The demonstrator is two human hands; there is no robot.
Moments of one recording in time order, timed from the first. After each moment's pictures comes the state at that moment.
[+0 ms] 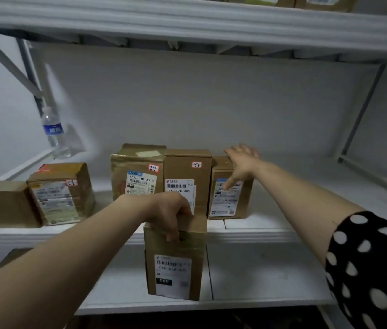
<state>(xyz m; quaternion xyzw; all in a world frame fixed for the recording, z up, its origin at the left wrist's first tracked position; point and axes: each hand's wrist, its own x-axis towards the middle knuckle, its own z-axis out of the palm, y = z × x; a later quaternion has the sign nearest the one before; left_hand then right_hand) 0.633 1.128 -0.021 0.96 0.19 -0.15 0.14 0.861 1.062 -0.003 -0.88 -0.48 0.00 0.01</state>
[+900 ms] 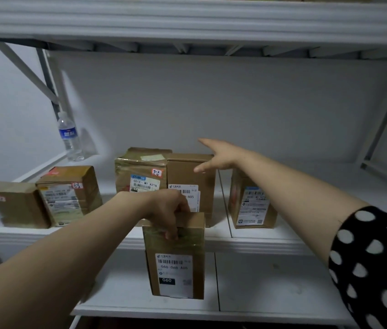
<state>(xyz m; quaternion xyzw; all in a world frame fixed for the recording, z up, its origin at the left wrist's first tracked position) 0.641 1.136 -0.012 0.95 0.23 -0.14 0.14 0.833 1.102 0.028 -0.79 -0.60 0.06 0.13</state>
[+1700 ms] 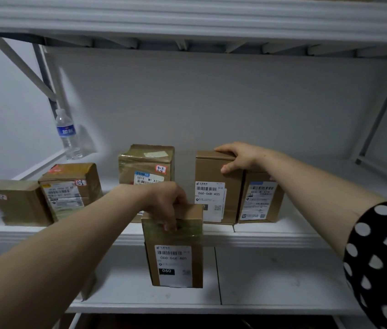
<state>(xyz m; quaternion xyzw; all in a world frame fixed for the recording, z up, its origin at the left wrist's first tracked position) 0.629 1.146 -0.008 0.95 0.24 -0.14 0.14 0.857 1.078 0.022 -0.80 -0.56 0.13 0.14</state>
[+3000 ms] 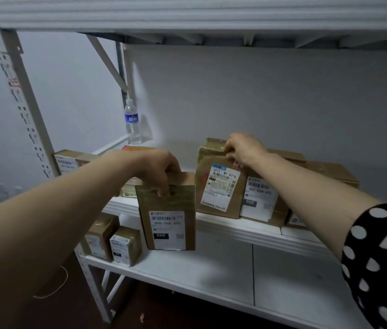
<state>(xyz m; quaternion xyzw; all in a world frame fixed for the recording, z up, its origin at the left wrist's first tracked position) 0.523 1.181 0.029 0.91 0.39 -0.06 0.12 0.752 1.147 0.012 -0.76 -0.63 -0.07 0.13</state>
